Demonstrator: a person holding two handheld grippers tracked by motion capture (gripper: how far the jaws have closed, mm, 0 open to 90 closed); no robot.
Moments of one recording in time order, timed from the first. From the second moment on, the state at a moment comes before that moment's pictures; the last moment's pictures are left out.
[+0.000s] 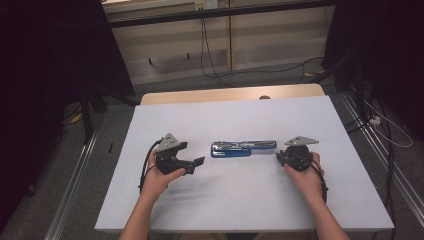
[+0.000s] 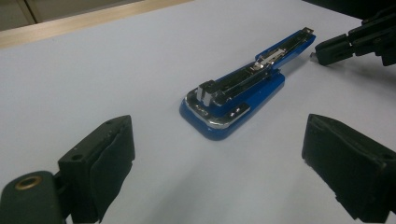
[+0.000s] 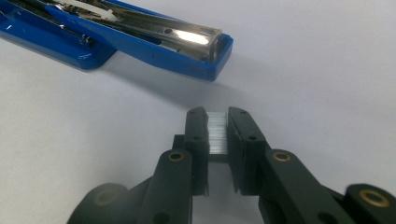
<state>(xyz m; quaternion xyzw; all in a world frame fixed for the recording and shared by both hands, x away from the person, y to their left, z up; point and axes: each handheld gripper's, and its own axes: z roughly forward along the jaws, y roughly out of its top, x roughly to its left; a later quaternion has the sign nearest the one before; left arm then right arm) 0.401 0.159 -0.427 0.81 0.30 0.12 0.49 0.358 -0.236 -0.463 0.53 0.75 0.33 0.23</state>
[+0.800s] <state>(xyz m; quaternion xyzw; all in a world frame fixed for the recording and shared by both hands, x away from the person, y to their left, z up) 0.407 0.168 -0.432 0.81 0.32 0.12 0.48 0.349 -0.248 -0.450 0.50 0.77 0.34 0.20</state>
